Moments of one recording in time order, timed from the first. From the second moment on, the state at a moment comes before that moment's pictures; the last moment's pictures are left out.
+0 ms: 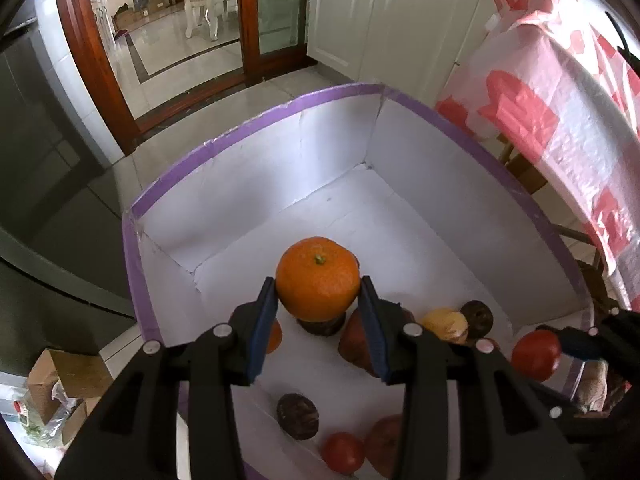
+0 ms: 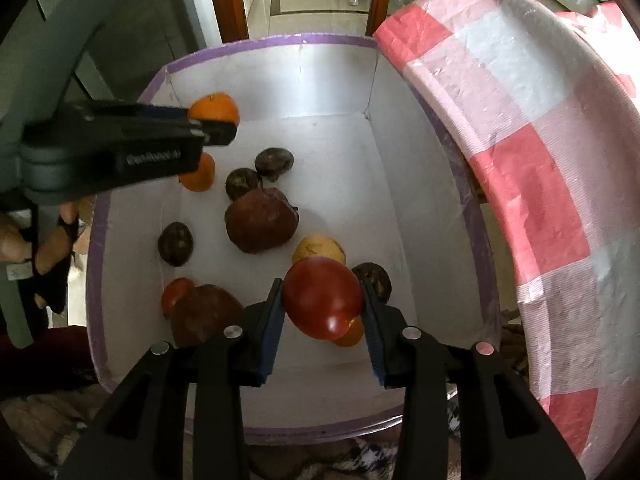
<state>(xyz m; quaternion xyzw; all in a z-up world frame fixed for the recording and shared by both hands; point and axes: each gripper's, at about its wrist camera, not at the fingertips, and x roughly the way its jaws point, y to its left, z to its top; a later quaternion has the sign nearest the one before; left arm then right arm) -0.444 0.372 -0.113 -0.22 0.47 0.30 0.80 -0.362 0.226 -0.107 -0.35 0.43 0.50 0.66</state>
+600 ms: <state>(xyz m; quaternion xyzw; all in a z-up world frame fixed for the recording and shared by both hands) -0.439 0.367 -0.080 -0.19 0.42 0.36 0.81 -0.361 0.219 -0.063 -0.32 0.40 0.53 0.68</state>
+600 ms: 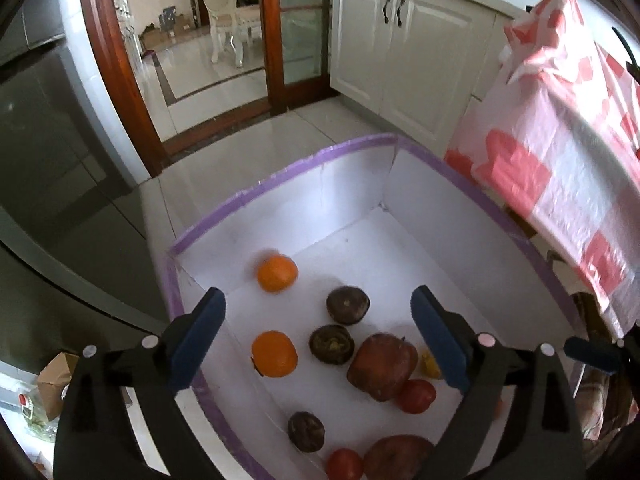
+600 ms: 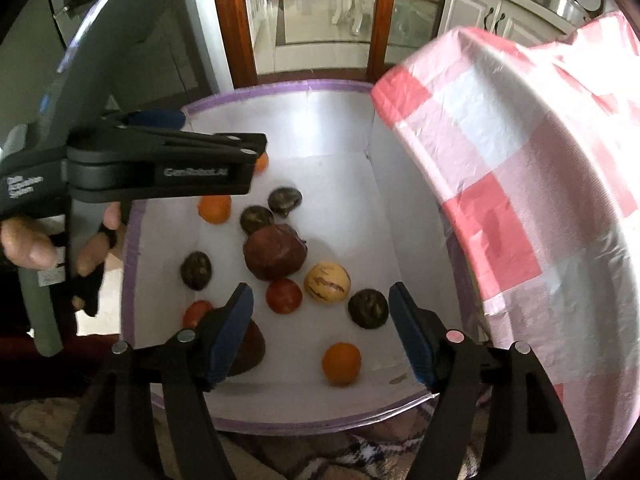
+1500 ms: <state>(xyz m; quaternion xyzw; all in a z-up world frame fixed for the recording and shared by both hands) -0.201 0.218 0.059 -0.10 0.35 0.13 0.92 -0.130 -0.001 0.078 -0.01 0.32 0.26 0.91</state>
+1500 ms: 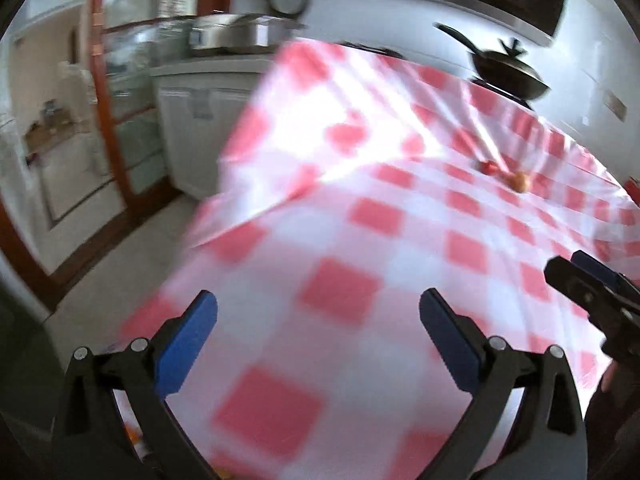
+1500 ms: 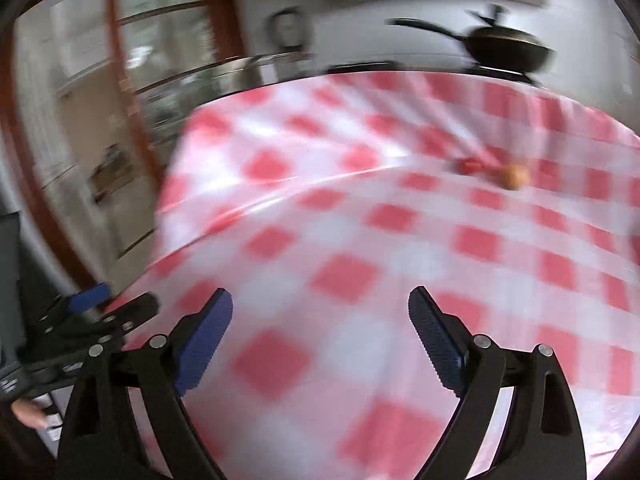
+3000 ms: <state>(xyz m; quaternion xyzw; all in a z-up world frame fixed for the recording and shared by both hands) 0.213 0.007 0.022 0.04 0.42 -0.07 0.91 0.184 -0.180 0.012 0.12 0.42 0.04 0.90</state>
